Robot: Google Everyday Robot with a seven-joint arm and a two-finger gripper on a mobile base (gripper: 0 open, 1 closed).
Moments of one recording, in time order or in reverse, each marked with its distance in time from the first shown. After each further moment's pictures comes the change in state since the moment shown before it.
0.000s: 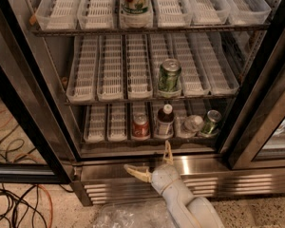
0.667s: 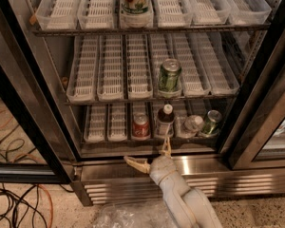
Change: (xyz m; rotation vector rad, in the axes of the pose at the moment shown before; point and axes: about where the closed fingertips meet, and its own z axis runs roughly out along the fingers) arm 0.002 -0.019 0.029 0.046 -0.011 -0.036
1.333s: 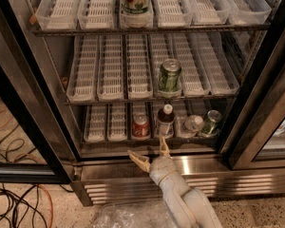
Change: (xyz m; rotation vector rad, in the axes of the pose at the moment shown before) arm 0.000 0.000 0.000 0.000 0.000 0.000
